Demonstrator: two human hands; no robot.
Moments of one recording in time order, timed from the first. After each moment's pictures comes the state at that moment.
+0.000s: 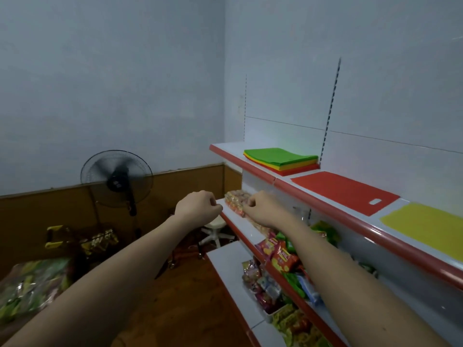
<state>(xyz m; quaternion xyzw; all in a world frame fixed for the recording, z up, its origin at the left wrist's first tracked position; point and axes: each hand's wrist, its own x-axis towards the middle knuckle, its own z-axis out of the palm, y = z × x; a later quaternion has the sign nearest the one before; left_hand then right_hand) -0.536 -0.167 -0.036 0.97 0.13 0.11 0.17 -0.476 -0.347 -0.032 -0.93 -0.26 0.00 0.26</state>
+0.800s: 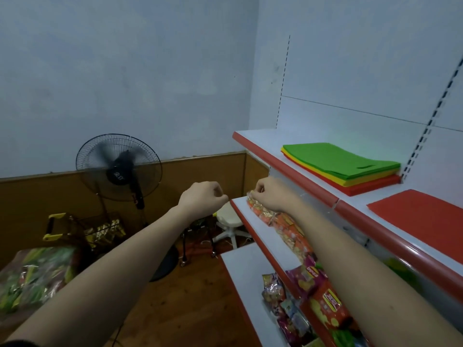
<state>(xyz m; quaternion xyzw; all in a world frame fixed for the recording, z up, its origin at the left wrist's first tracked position) -0.304 0.007 -0.083 0.96 0.13 0.11 0.21 -0.211 -0.175 -0.064 -0.93 -0.31 0.00 0.19</state>
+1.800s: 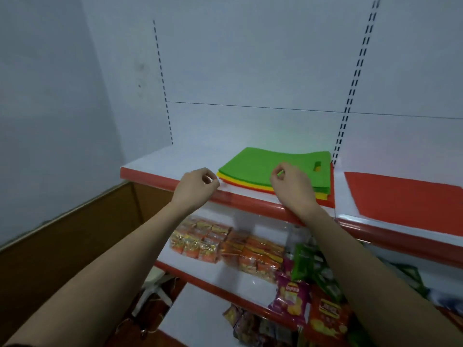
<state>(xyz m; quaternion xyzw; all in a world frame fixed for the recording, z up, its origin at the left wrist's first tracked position) 0.034 0.047 -0.063 0.90 -0.19 0.12 0.36 -0.041 -0.177 -0.056 -0.91 0.11 -0.28 0.27</state>
